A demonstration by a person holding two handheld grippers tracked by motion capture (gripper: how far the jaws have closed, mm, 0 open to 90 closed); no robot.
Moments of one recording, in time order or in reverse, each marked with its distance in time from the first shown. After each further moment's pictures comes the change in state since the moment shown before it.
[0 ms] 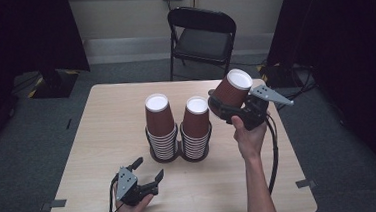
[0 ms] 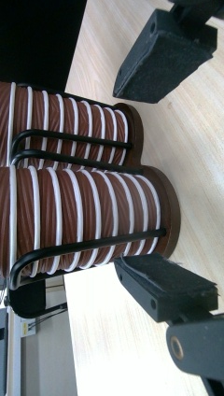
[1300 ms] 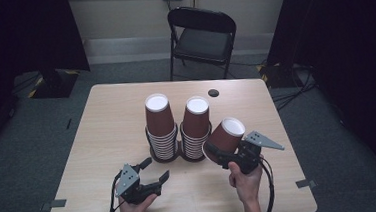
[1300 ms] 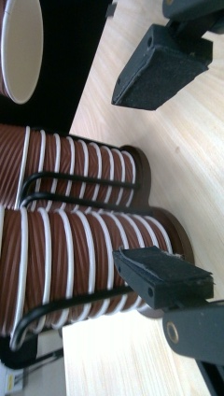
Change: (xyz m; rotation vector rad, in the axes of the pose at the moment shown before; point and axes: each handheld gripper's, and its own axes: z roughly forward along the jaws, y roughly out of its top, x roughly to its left) left arm -0.005 0.012 0.005 0.016 -0.166 -0.051; right arm 0.023 -0.104 -0.040 0.113 0.073 0.153
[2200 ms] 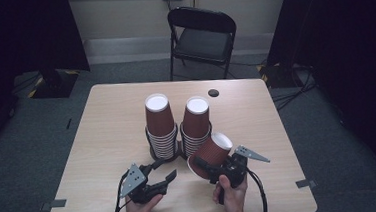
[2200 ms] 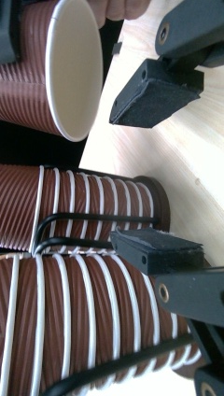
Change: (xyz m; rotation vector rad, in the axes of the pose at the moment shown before) left arm -0.010 -0.001 0.012 -0.059 -0.102 0.015; right arm 0.015 -0.047 0.013 0.003 0.170 0.244
